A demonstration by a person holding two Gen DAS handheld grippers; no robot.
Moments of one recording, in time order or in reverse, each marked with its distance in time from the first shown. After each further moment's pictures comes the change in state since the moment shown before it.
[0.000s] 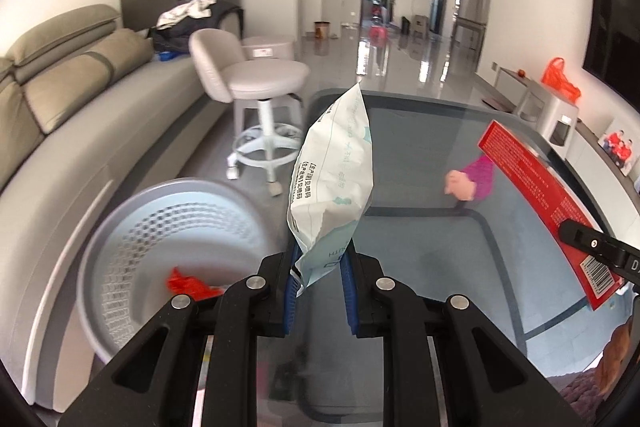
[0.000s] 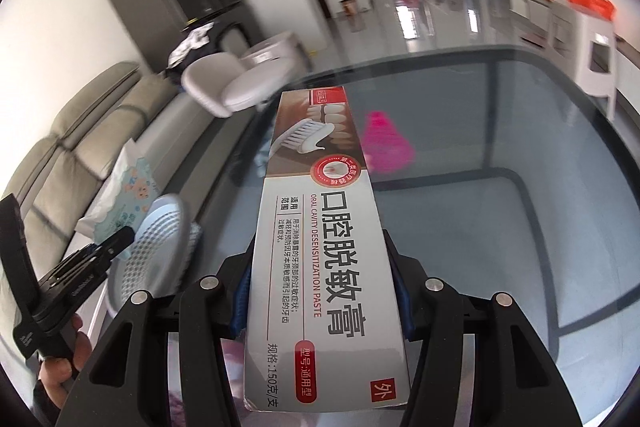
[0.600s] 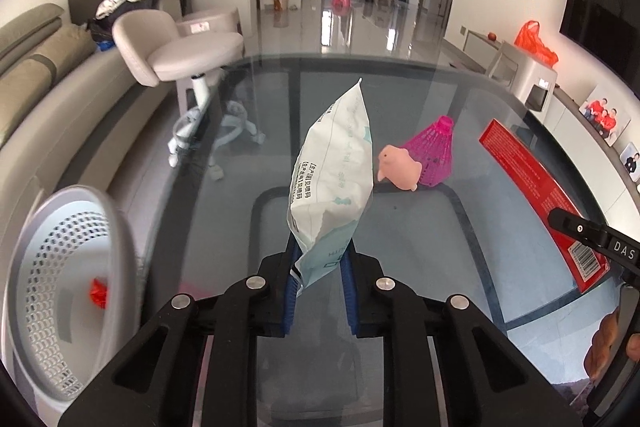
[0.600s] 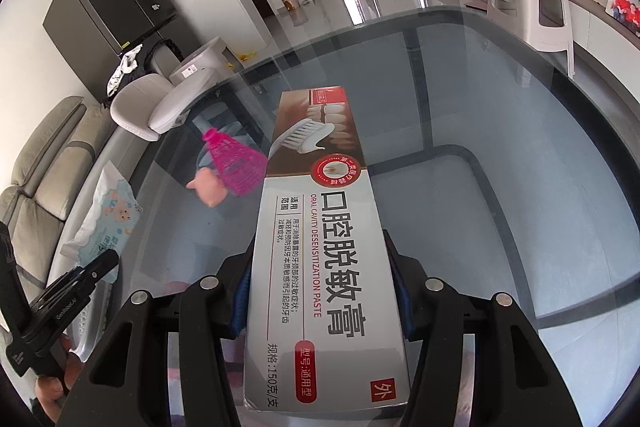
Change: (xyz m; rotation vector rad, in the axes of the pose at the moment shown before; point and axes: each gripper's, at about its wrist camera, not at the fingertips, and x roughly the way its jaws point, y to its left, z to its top) left arm 0.082 -0.107 0.015 0.081 0.107 -0.121; right arm 0.025 -0.139 0.014 0.175 0.010 -0.125
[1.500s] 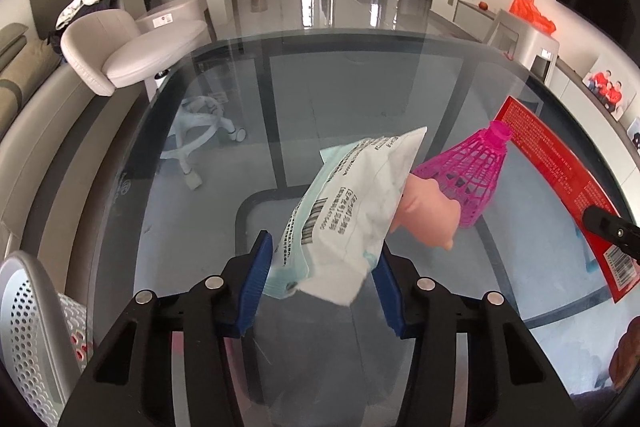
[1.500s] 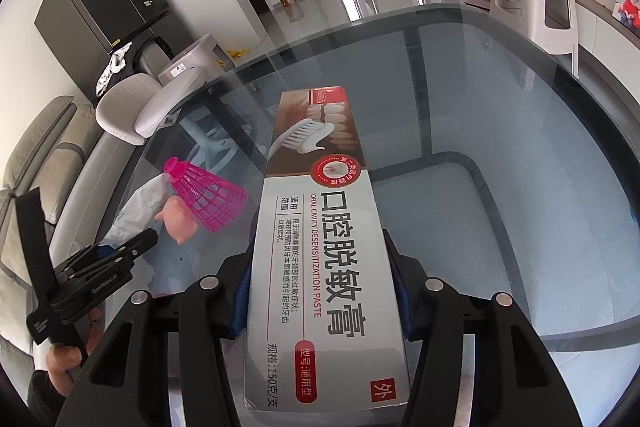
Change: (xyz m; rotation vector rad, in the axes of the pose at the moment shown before) left arm 0.101 -0.015 0.037 0.086 0.082 -0.026; right arm 0.047 -0.010 0.036 -0.004 0.021 -0.028
